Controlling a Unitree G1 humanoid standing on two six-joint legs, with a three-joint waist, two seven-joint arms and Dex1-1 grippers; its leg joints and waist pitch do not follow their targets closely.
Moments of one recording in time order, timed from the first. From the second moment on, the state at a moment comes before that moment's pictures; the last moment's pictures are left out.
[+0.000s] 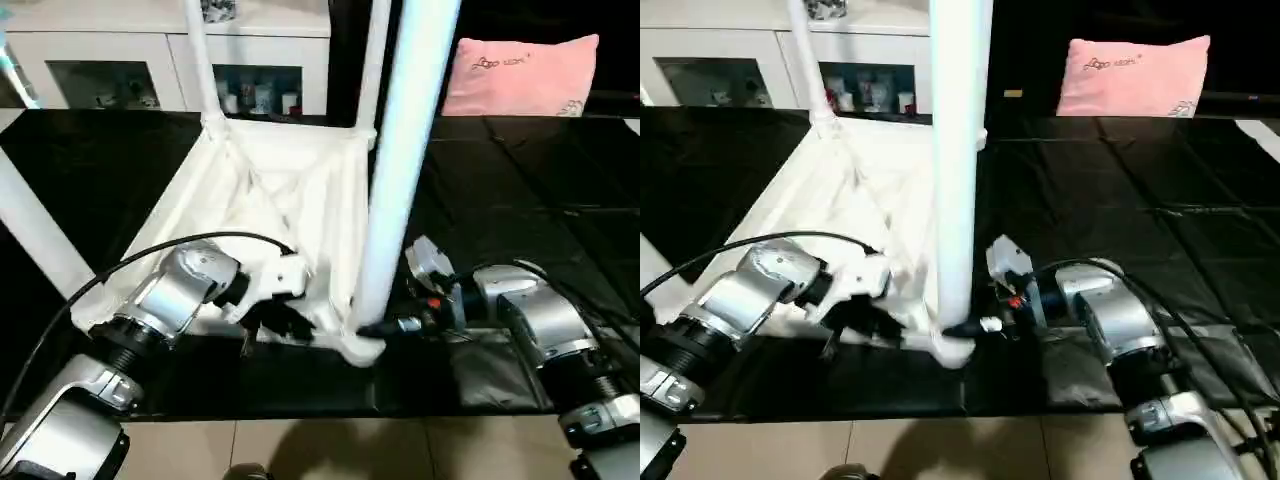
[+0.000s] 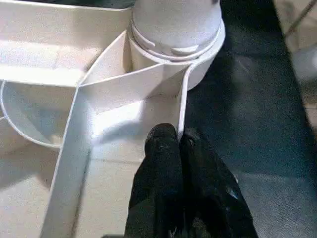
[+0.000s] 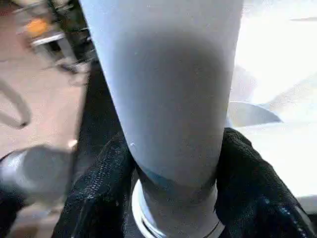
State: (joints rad) left arm -0.64 0.46 -0.41 0.44 0.04 0.27 -1.33; right arm -0.51 -0.36 0.20 0.41 0.21 0.27 1.28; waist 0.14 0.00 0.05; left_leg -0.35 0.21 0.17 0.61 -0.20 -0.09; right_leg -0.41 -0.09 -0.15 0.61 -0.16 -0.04
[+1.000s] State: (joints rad) left arm -0.63 0.19 -0.26 0.46 0.07 0.52 -0.82; right arm -0.52 -0.09 0.04 0.44 0.07 0.32 0.55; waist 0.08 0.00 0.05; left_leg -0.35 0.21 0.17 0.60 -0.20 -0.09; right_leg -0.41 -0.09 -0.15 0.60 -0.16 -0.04
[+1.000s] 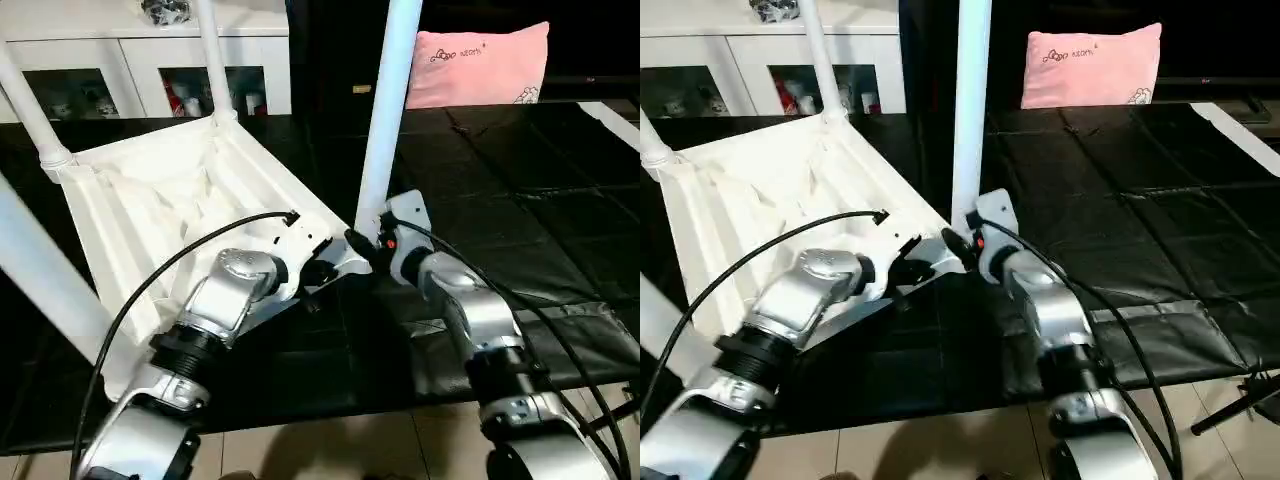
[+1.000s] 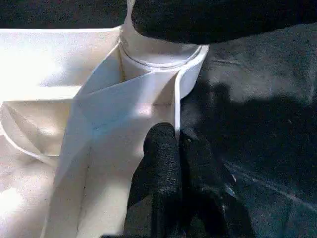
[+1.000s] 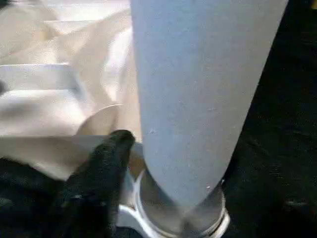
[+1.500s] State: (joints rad) left arm -0.65 0.38 -0.38 0.46 0.07 0.32 -1.19; right arm -0.48 -0.40 0.13 0.36 0.20 0.29 1.17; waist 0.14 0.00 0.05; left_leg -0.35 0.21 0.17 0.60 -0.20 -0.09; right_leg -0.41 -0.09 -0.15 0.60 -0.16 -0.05
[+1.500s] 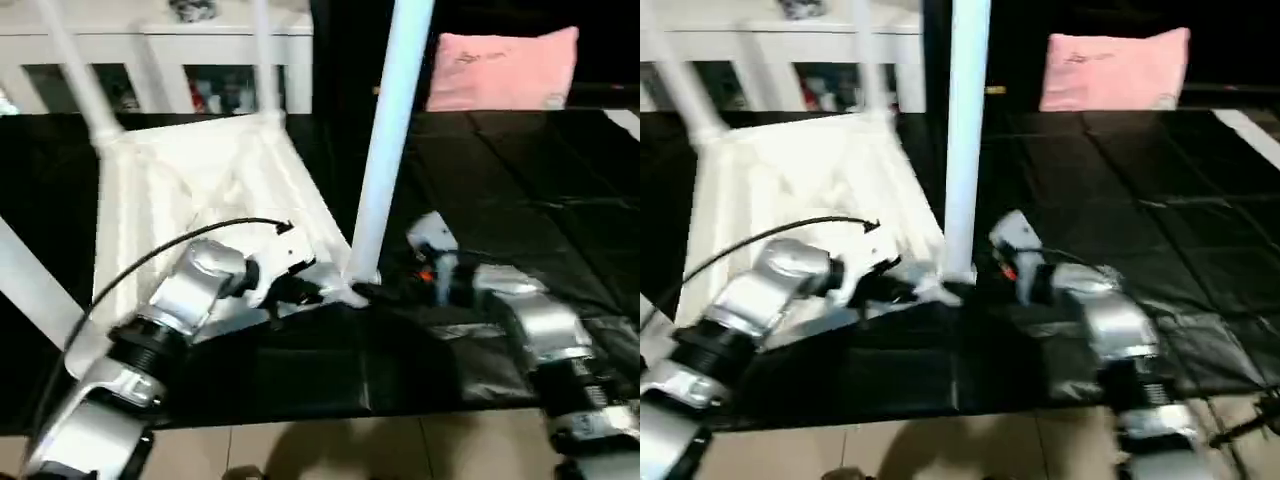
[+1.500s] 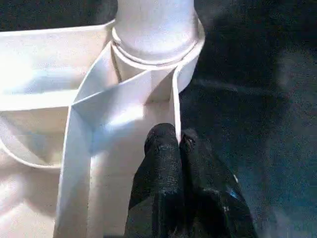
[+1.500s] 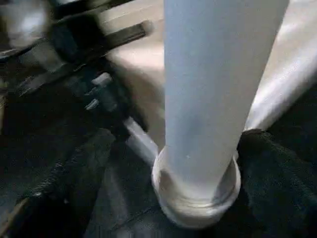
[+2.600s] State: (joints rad) left arm -0.65 0.44 -0.49 0.44 0.04 0.14 -1.48; right arm -0.51 -0.49 0.27 0.36 0.25 0.26 1.57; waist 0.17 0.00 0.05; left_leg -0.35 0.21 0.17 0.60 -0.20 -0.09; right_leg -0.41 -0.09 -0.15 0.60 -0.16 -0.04
